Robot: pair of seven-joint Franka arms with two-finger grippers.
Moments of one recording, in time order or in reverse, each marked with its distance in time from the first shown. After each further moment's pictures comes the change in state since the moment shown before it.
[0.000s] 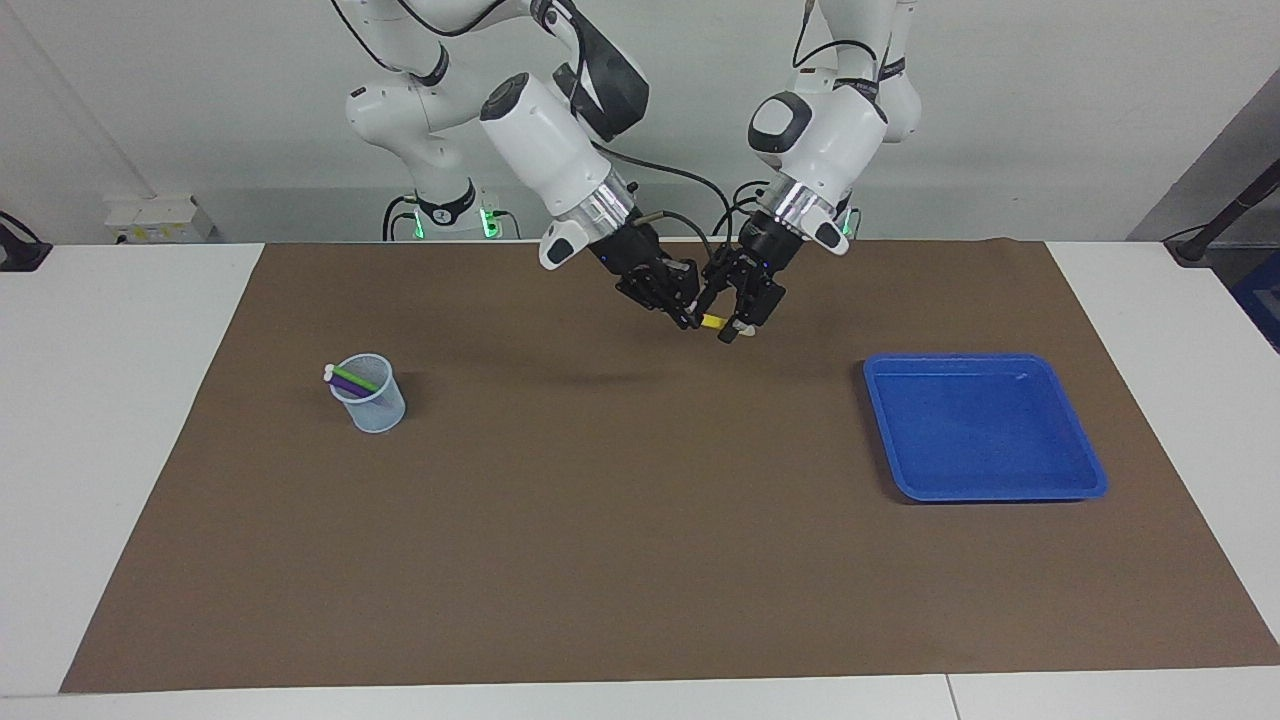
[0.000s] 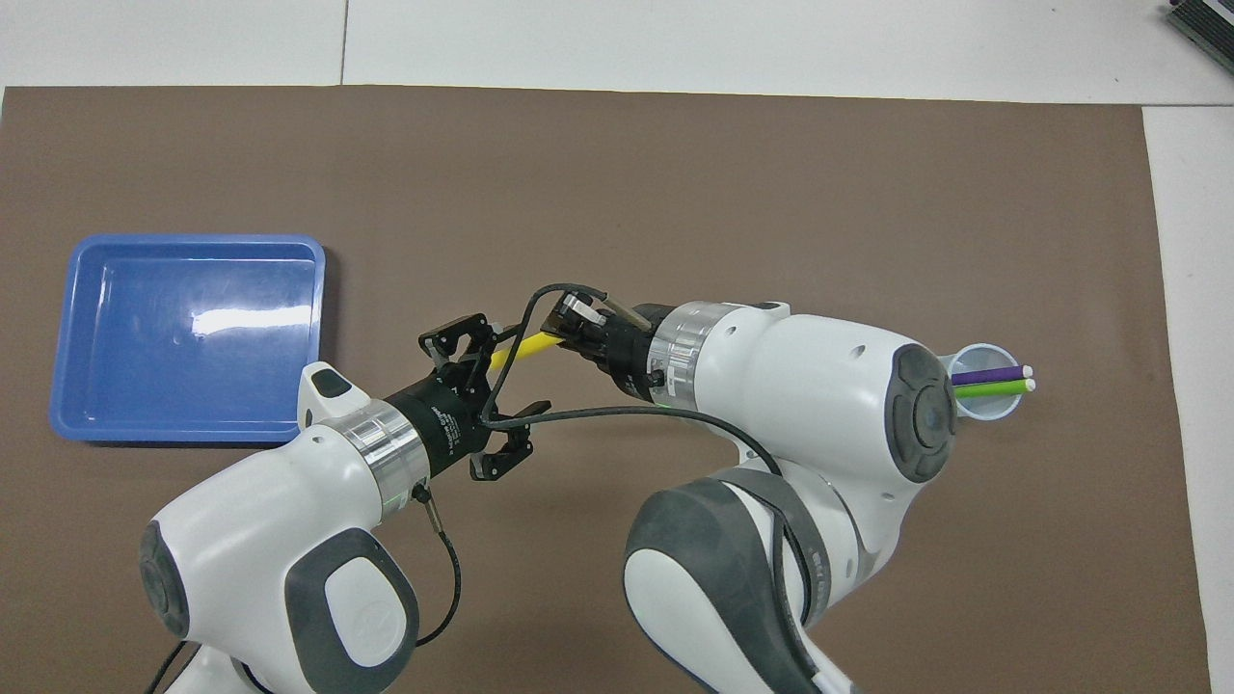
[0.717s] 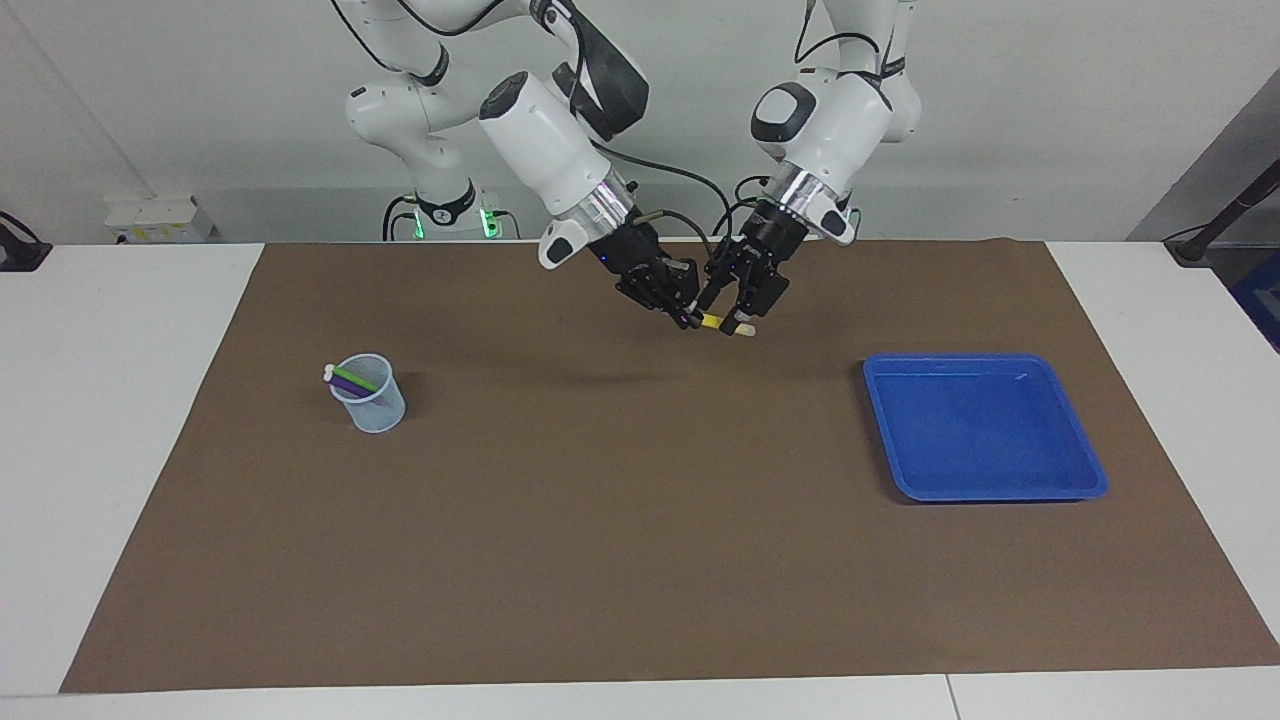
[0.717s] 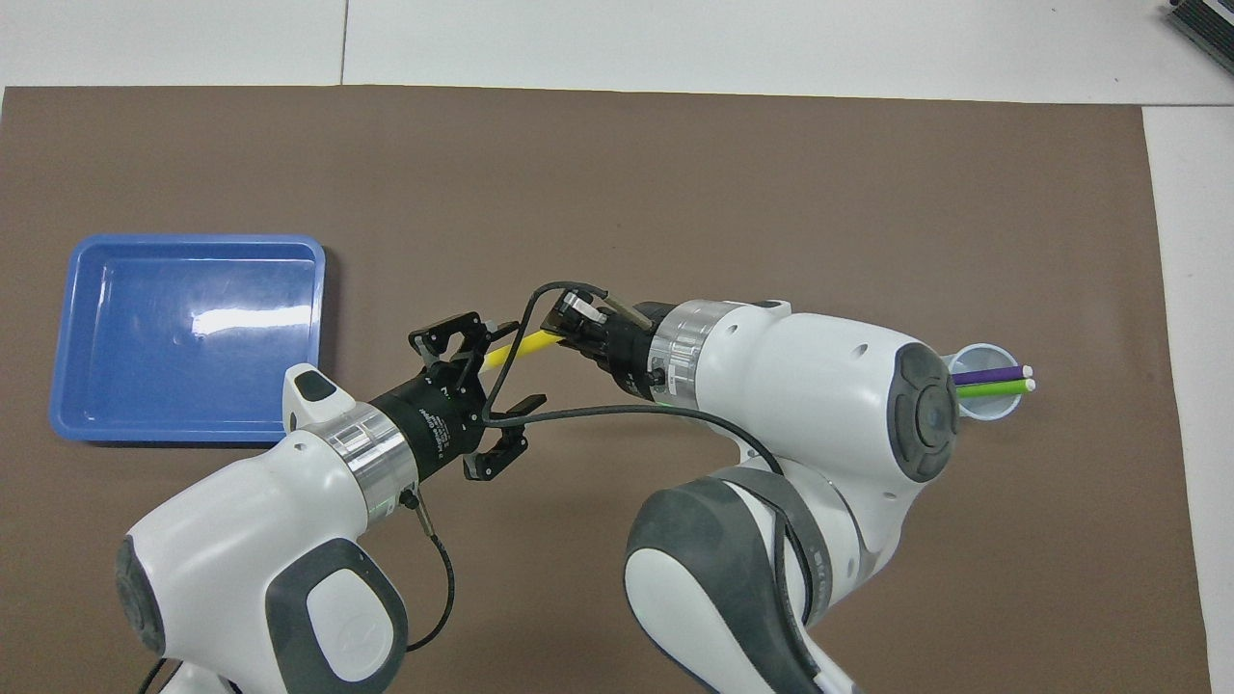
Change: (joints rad) left arm 0.002 -0.032 0.004 -0.002 0.000 0.000 0.000; right arm -0.001 0.000 0.000 0.003 0.000 0.000 0.000
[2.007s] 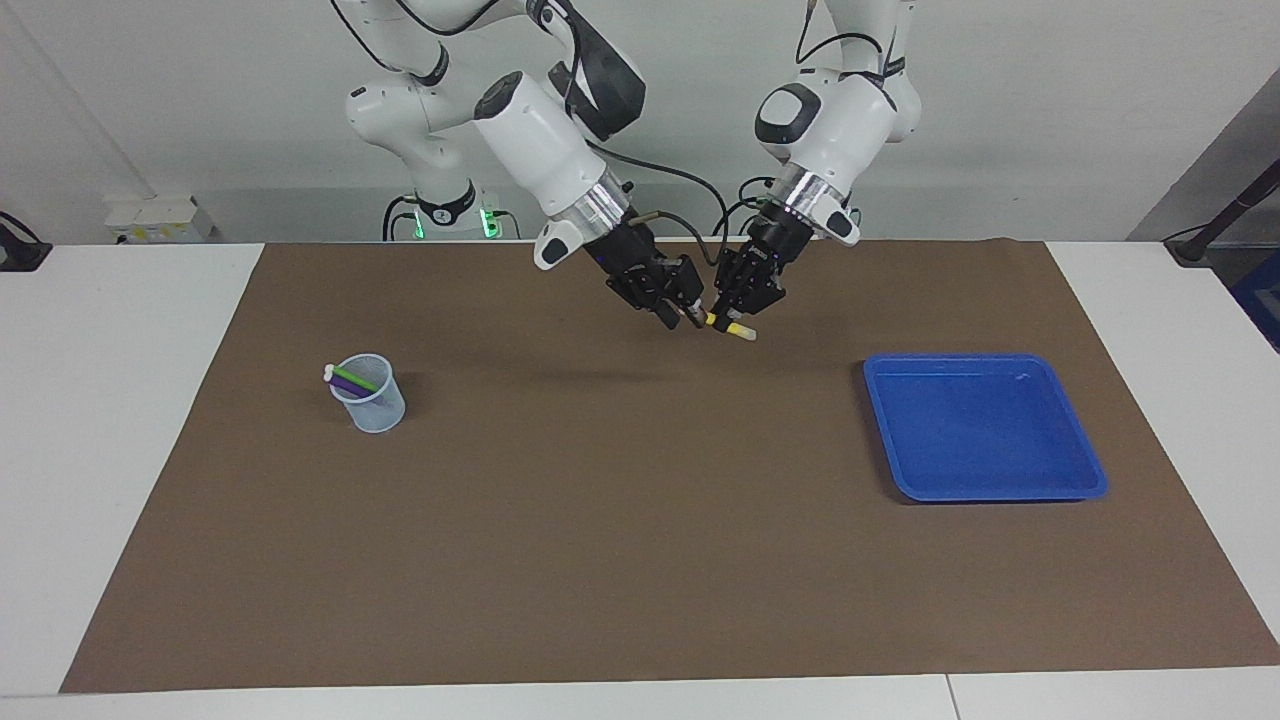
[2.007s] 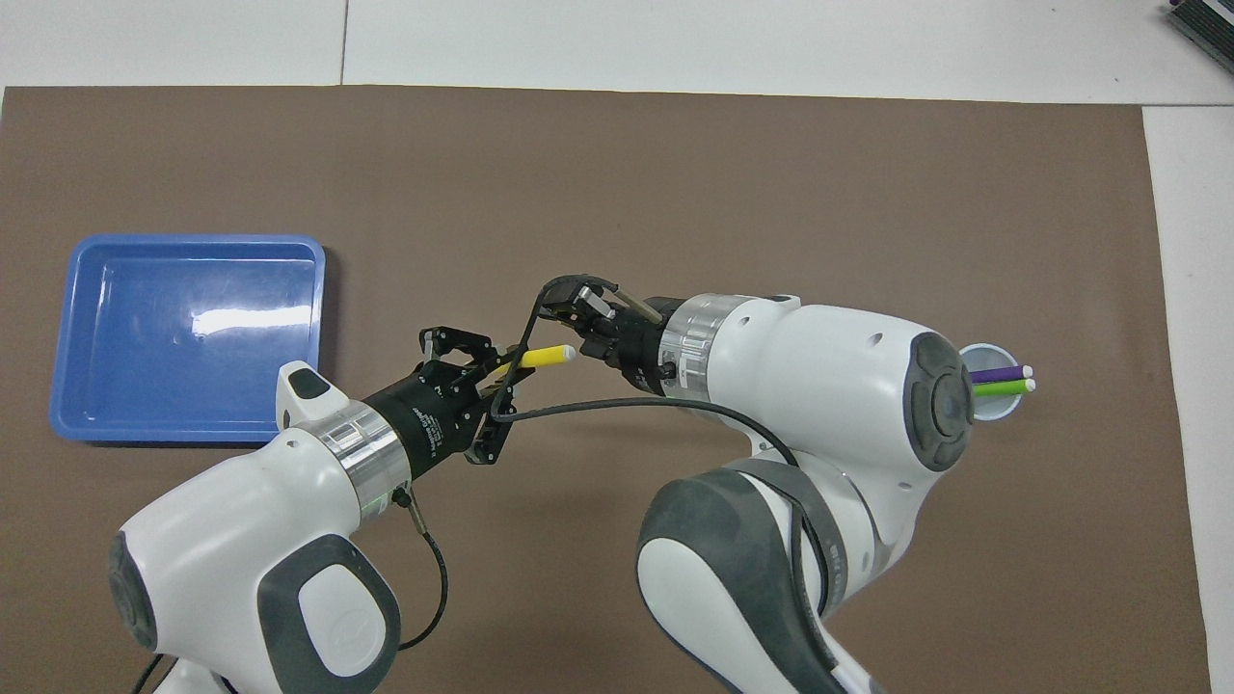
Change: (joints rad) left arm 0.015 -0.003 0.004 -0.006 -0.001 -0.025 0.056; right arm -0.014 -0.007 -0.010 0.006 0.001 -0.058 -0.038
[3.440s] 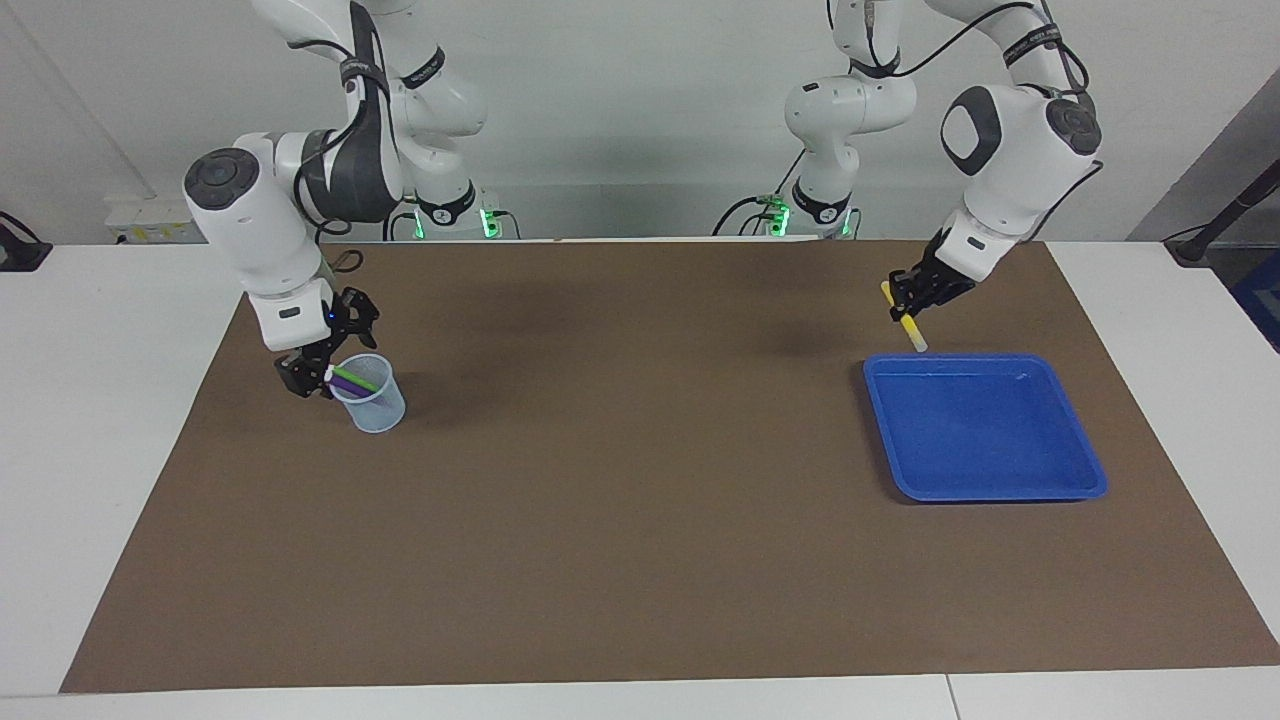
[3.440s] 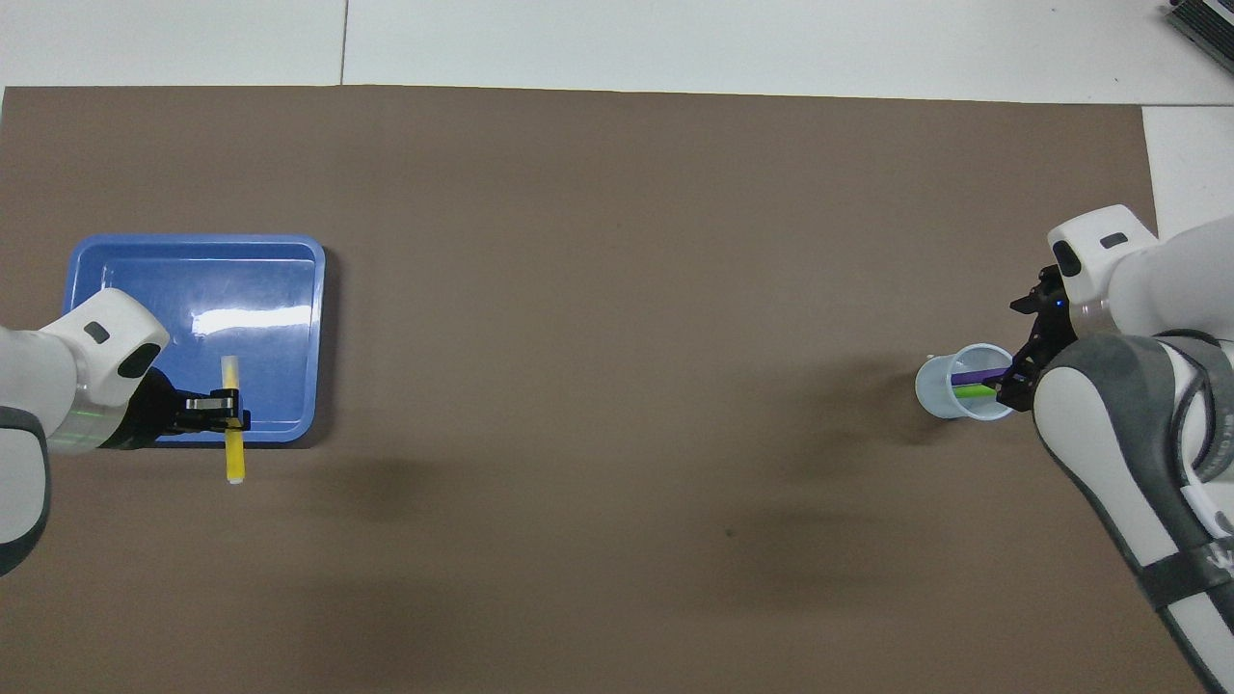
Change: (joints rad) left arm 0.603 0.045 0.015 0.171 0.861 -0.874 1.450; right arm -0.627 -0.055 -0.011 -0.147 -0.632 -0.416 -1.999
